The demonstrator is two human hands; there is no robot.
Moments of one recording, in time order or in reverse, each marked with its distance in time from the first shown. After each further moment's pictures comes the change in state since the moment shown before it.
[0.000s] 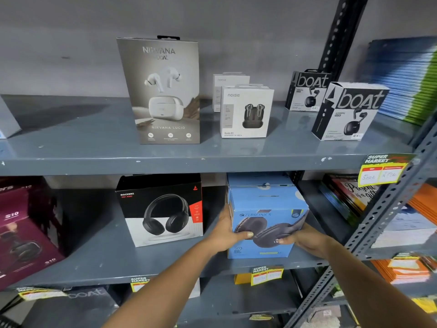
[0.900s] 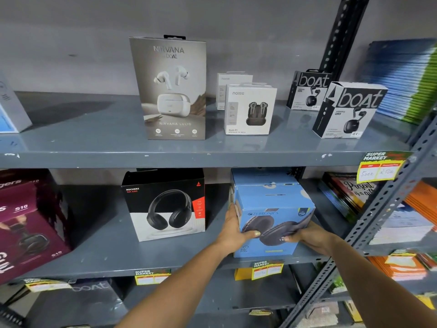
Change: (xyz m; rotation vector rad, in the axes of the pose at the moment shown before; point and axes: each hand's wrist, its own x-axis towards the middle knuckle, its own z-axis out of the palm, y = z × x) left_hand -0.011 0.005 0.024 -0.051 0.078 -0.017; right_hand -0.015 0.000 -0.001 -0.026 0.148 0.028
